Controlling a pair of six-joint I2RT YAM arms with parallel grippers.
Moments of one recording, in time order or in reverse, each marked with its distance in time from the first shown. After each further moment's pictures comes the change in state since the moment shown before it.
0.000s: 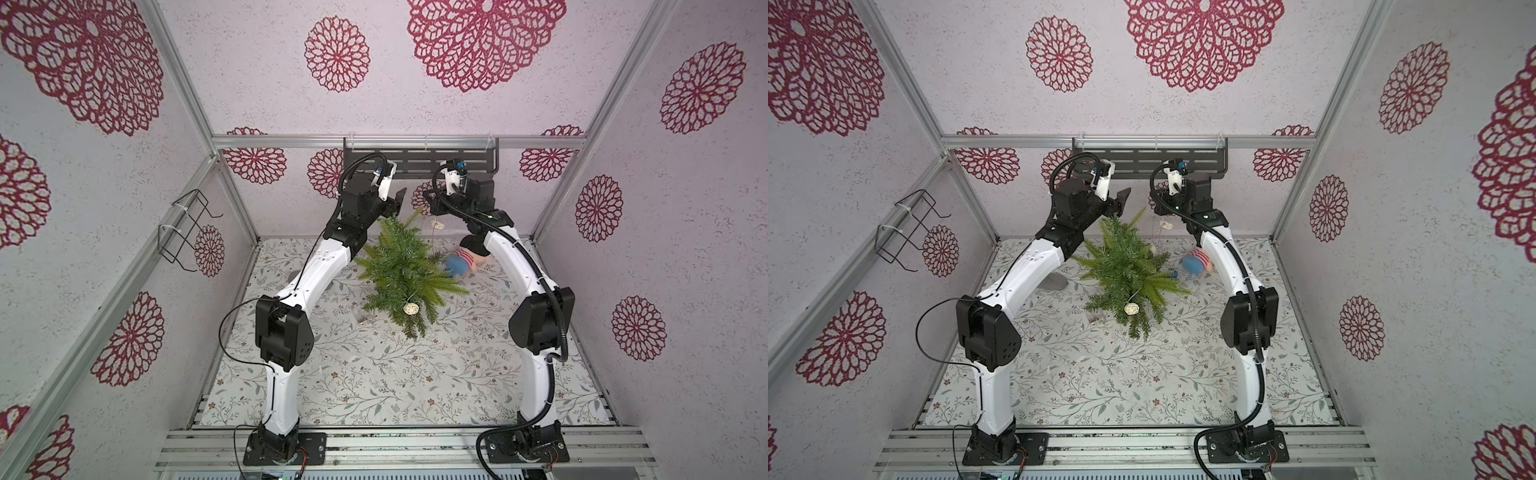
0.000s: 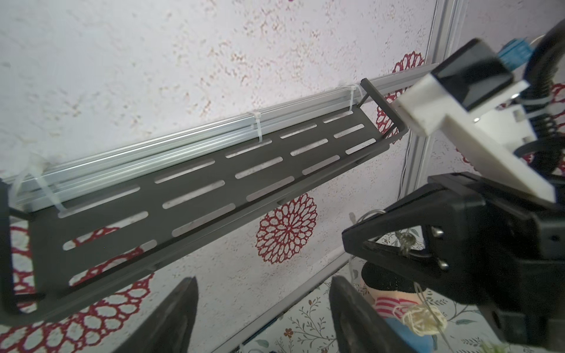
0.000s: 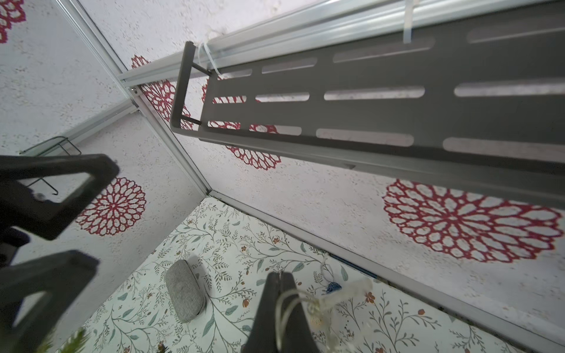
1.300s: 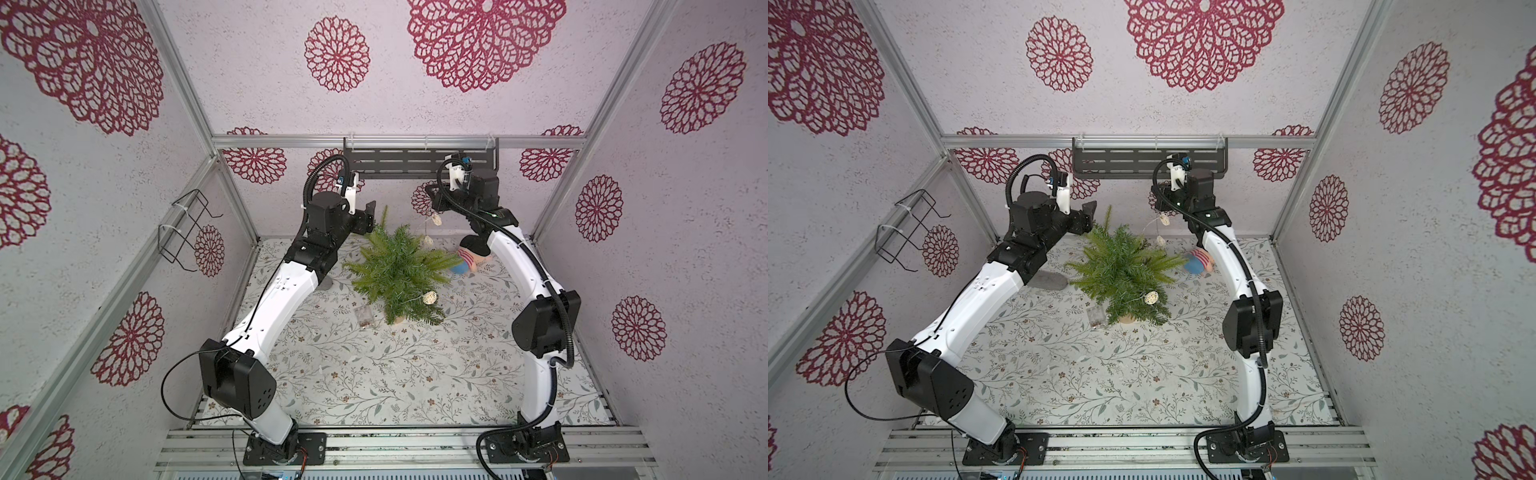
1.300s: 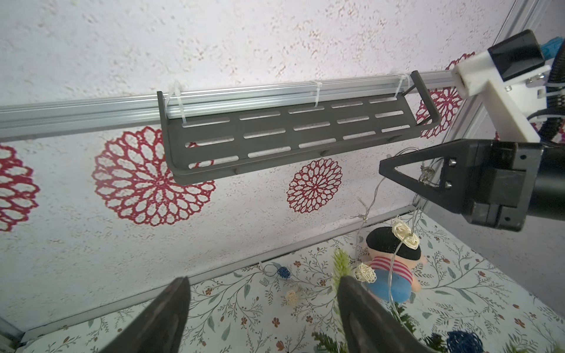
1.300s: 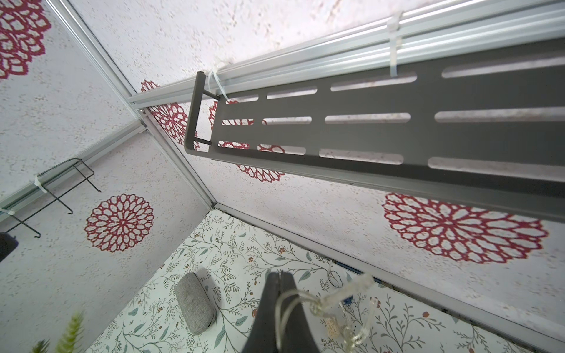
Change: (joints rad) left arm 0.045 -0.392 -0.353 -0.146 -0.157 -0.166; right arm 0.006 -0.045 -0.002 0.005 0.027 0.051
